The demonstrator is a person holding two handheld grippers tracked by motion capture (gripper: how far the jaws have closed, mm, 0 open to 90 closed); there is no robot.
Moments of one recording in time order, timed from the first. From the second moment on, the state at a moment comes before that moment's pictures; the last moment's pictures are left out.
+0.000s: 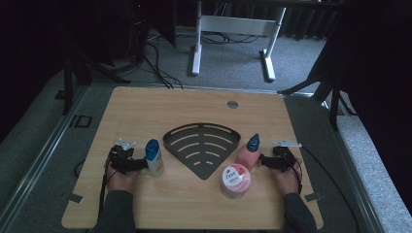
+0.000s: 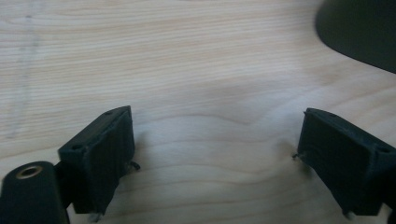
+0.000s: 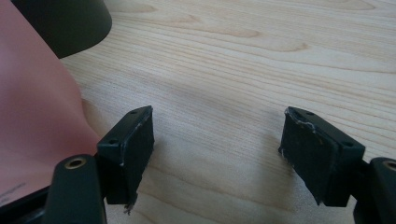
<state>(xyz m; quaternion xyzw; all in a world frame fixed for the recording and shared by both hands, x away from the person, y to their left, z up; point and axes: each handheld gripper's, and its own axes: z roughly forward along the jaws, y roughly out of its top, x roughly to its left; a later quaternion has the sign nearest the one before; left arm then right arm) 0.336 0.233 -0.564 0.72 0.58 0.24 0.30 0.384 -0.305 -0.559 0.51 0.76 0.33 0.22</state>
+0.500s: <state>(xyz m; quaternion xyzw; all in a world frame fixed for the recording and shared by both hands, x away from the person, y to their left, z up) 0.329 0.247 -0.560 0.71 0.58 0.24 0.31 0.384 -0.305 -0.559 0.51 0.76 0.33 0.22</state>
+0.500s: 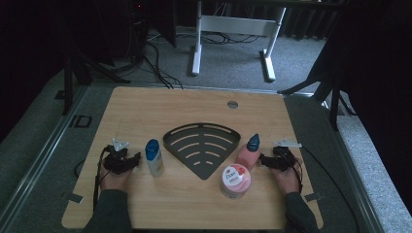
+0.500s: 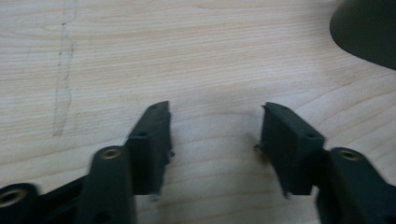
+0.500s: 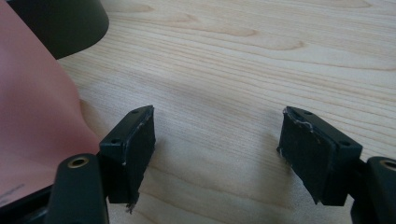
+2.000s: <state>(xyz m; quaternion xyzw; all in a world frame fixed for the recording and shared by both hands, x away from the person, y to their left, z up) 0.304 0.237 -0.553 0.73 0.56 0.23 0.30 0.311 -0.292 -0.534 0.40 0.83 0.35 0.15</state>
